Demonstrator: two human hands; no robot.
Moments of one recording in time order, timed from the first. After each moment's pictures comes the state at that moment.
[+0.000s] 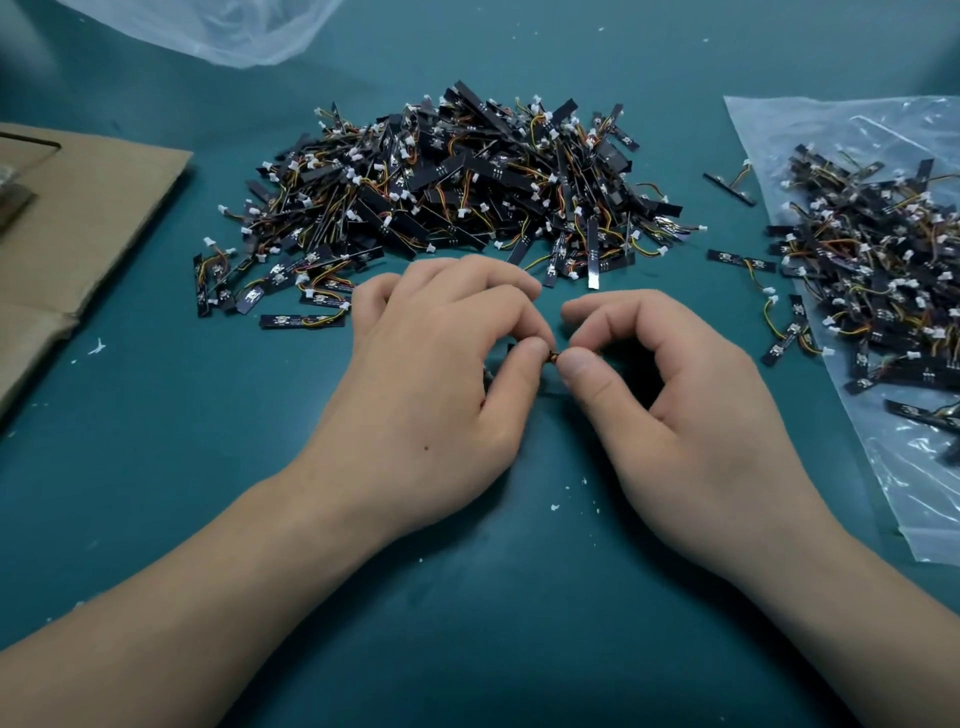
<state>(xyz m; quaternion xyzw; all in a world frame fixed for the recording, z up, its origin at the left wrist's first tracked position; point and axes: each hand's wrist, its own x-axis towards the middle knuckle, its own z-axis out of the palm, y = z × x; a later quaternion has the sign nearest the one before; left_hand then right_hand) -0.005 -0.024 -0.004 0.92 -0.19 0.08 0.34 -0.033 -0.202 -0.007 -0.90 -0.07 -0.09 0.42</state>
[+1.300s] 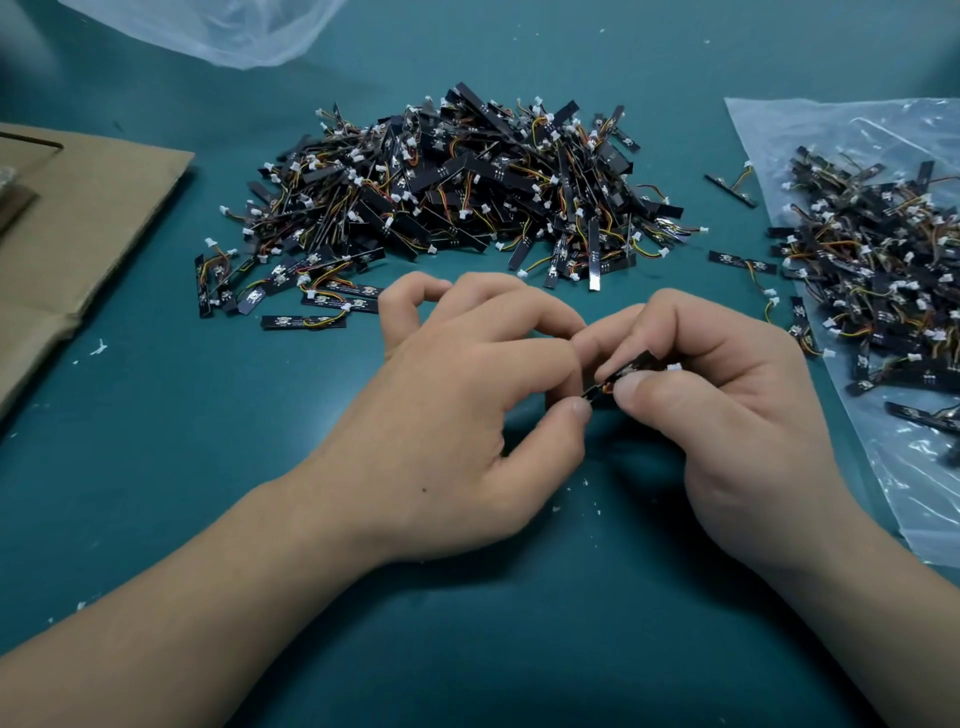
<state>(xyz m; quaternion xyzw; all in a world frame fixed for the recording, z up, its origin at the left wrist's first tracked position) -0.014 -0.025 0.005 0.88 -0.32 0.06 0.35 -0.030 -0.212 -0.005 -0.76 -0.14 -0.04 0.64</state>
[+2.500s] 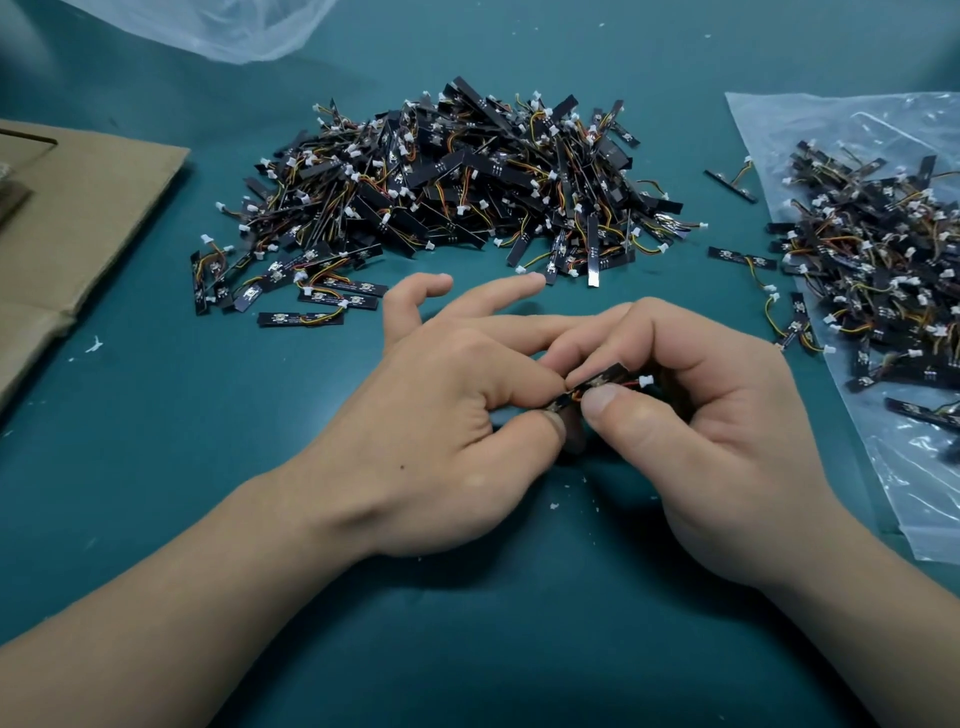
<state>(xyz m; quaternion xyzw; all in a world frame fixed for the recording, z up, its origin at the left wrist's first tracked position) -0.010 -0.019 -0.001 0.87 -0.32 -0.01 0.37 -0.035 -0.207 -0.004 -0.77 -0.19 -0.05 0.61</state>
